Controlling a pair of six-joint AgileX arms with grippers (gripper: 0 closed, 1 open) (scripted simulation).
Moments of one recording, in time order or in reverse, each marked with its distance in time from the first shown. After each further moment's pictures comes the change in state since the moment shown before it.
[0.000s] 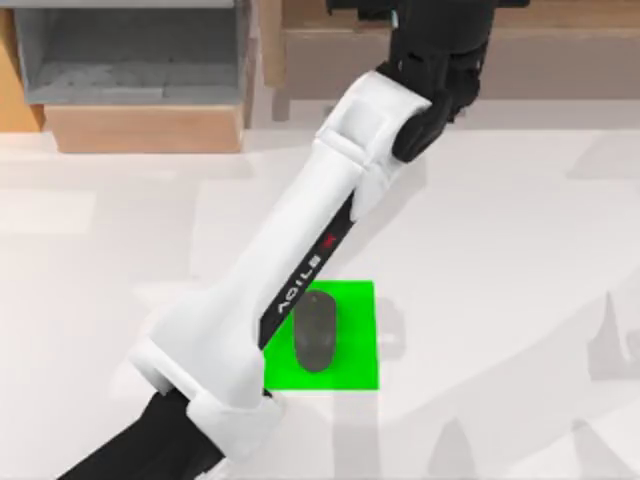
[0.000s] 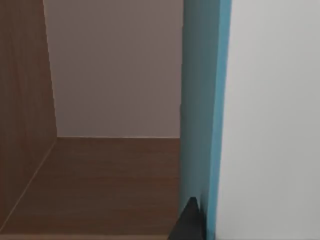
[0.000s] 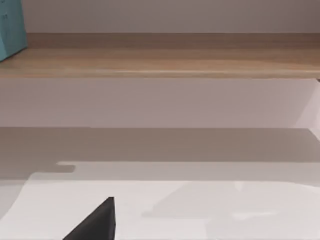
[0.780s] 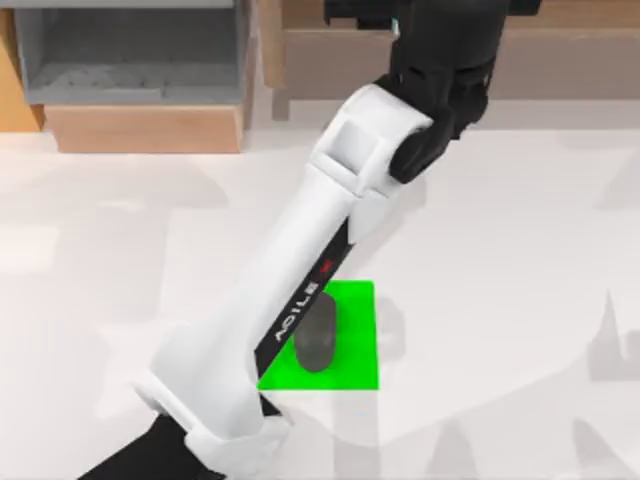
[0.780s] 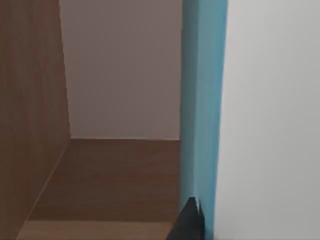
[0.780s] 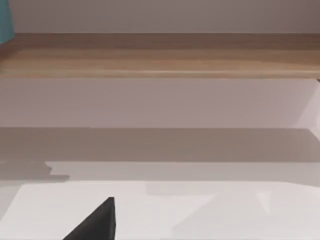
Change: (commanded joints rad) left arm -0.052 0.040 0.173 -0.133 -0.048 0.000; right arm 0.000 0.000 0.000 0.000 0.000 0.000
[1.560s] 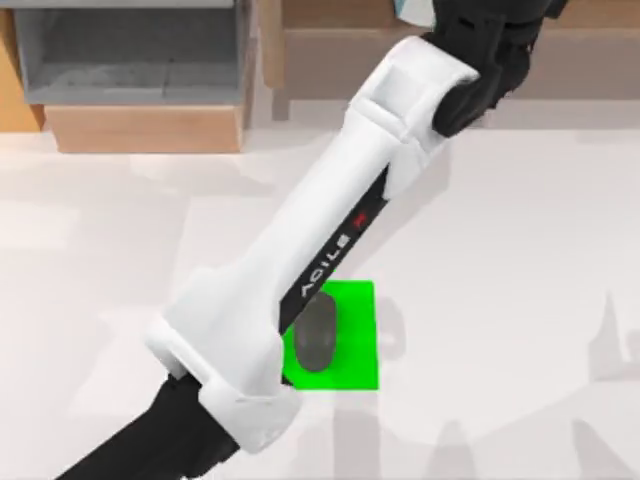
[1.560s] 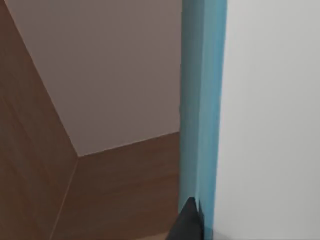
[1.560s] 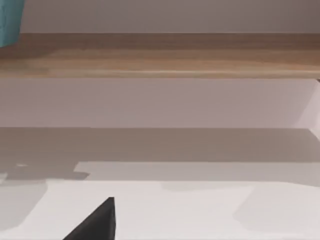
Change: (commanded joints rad) left arm -0.019 -0.194 -0.308 -0.003 -0.019 0.218; right arm 0.000 0.000 0.000 0.000 0.000 0.000
